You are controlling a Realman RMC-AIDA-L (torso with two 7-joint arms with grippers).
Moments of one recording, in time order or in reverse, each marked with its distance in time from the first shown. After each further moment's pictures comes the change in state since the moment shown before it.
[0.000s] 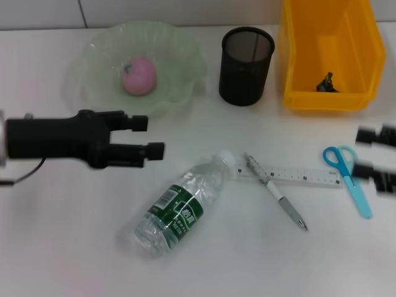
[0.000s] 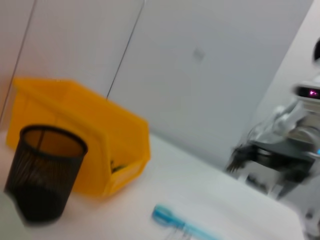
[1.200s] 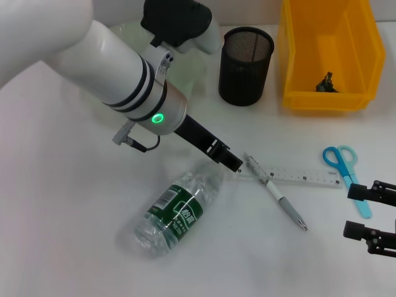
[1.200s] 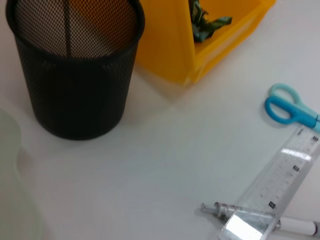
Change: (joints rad) left arm -0.432 -0.042 0.734 0.064 0.532 -0.520 -0.952; right arm -0.084 0.011 -0.008 0.139 -0.078 0.006 -0.202
